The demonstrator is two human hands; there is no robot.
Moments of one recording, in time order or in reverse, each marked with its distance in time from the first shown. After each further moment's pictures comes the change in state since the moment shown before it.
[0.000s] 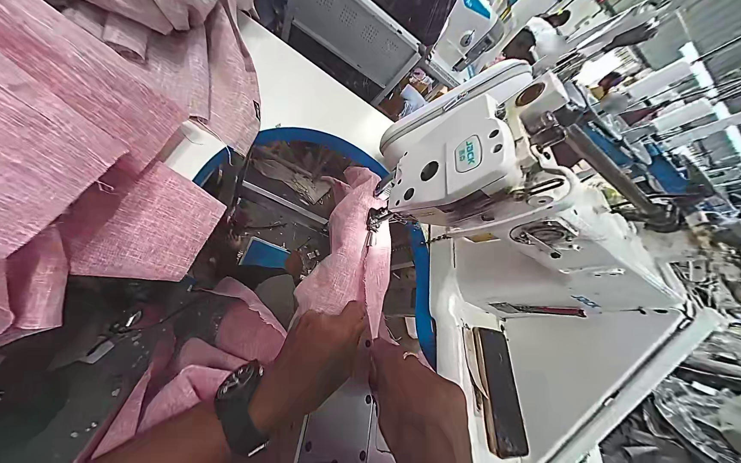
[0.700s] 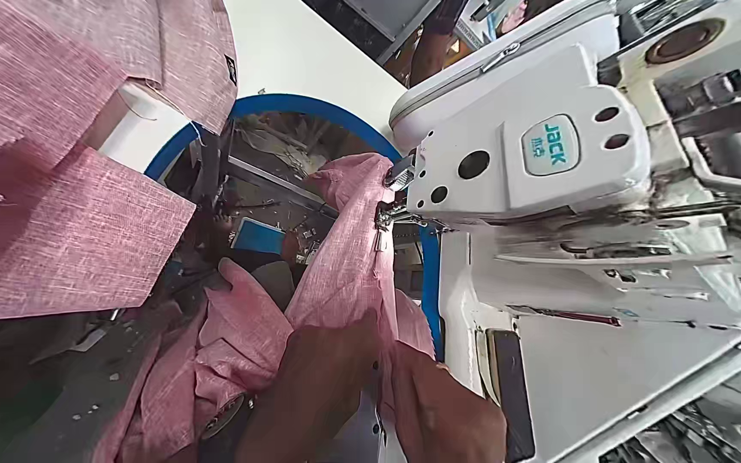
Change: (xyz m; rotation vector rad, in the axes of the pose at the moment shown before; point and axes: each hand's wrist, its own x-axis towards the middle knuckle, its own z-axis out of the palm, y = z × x) left_hand 0.008 -0.003 -0.005 -0.216 -0.171 -0.177; right_hand 0.014 0.008 0.009 0.045 -0.047 0.190
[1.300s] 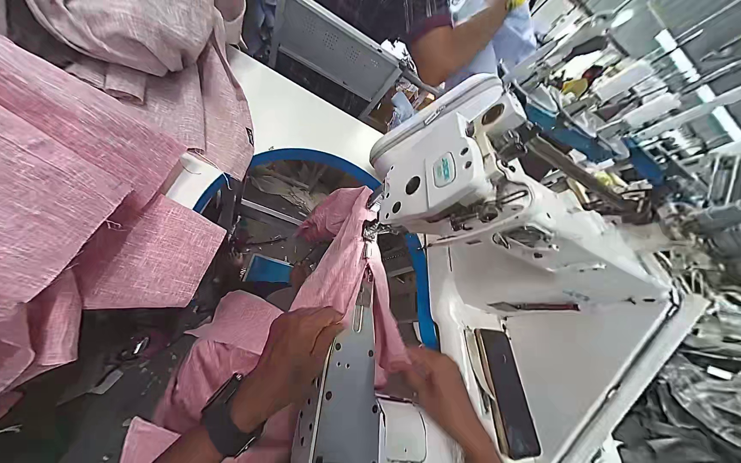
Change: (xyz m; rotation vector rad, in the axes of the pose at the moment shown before) left_hand -0.013 -0.027 -0.013 0.013 0.113 0.070; right_hand -0.039 0.086 0.026 0.251 -0.301 0.080
